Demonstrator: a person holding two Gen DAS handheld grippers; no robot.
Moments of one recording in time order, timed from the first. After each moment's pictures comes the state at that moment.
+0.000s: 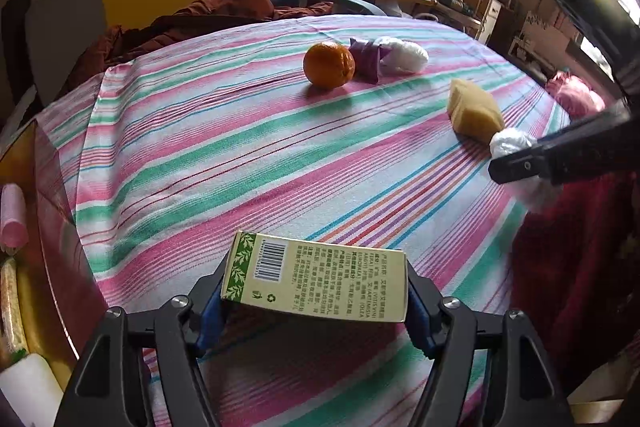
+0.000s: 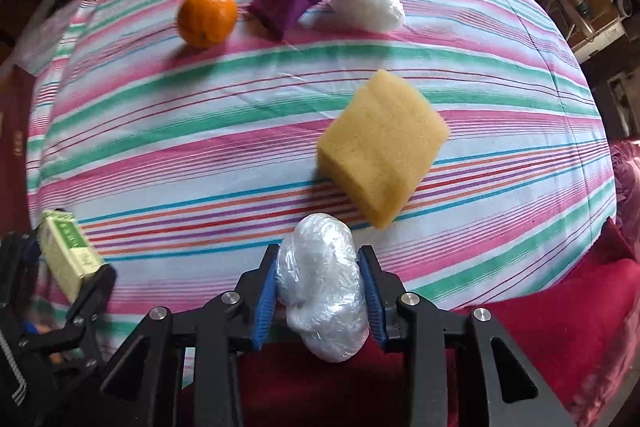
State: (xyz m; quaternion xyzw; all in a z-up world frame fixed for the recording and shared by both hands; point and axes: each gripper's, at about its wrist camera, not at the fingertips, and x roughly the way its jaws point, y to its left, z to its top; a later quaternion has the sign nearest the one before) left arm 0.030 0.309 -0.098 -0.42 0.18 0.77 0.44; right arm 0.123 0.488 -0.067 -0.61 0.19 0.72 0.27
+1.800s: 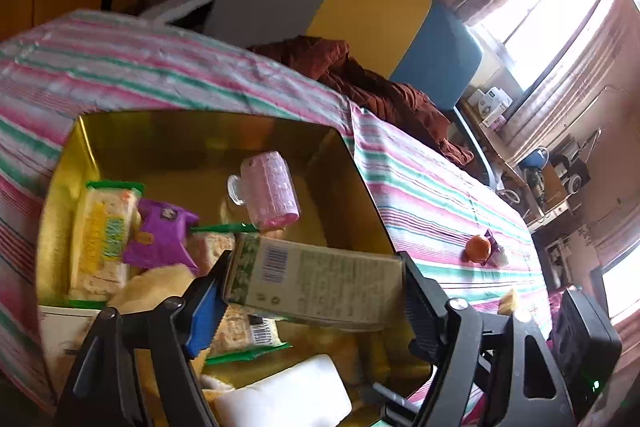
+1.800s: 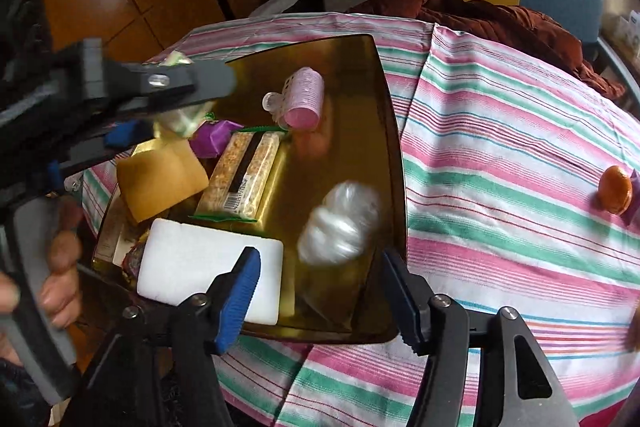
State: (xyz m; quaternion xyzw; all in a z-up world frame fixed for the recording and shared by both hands) left arm -0.129 0.086 -0.038 -0.48 -0.12 0.82 0.28; right arm -0.024 0.233 -0.055 -0.48 0.11 0.87 0.00
